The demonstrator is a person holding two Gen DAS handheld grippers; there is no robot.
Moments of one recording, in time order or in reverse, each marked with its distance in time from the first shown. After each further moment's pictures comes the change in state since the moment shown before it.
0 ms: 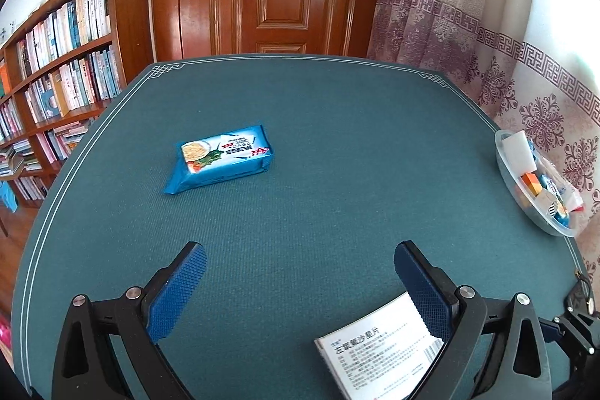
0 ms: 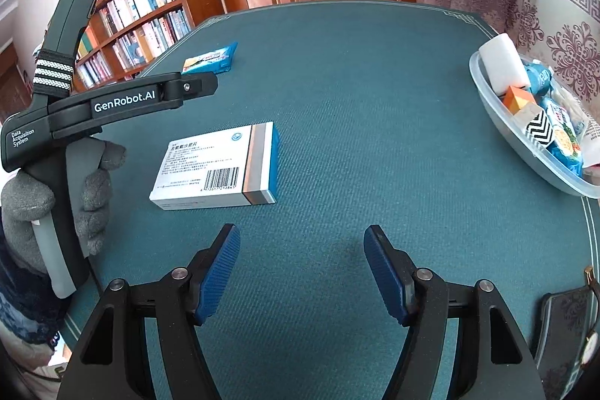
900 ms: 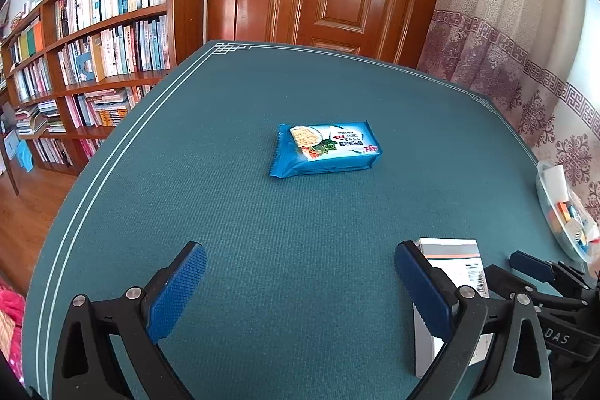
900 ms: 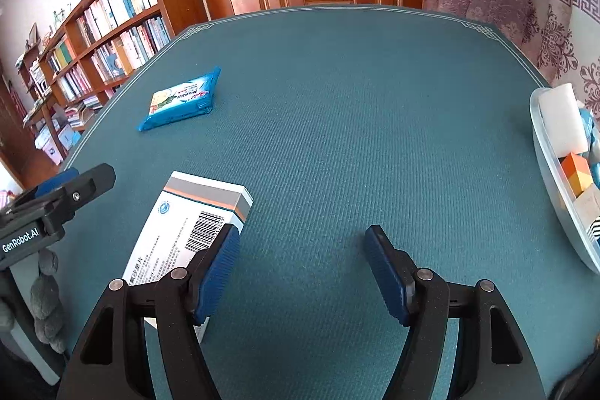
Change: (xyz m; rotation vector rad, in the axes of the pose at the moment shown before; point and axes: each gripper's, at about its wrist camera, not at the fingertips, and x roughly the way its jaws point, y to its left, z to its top) left arm -0.005 0.080 -0.008 -0.131 0.005 0.064; right arm 0.063 0.017 0.078 0.077 -0.024 -0.031
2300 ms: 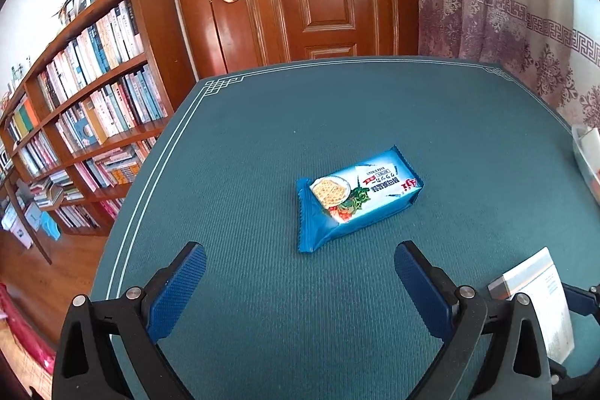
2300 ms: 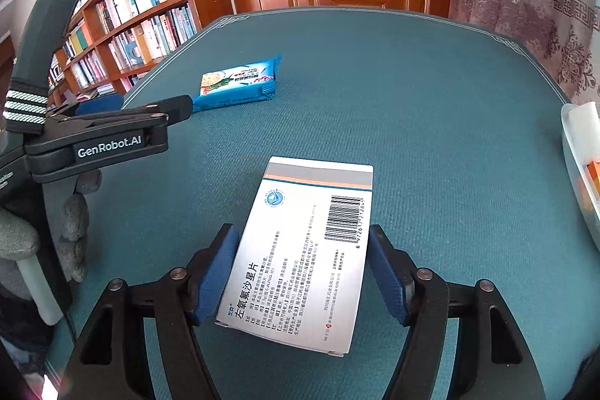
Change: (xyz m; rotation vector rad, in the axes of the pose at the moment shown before) left arm 0.040 -0.008 0.044 0.251 -0.032 0.114; right arm 0.005 0.048 -0.013 -0.092 -0.011 0.014
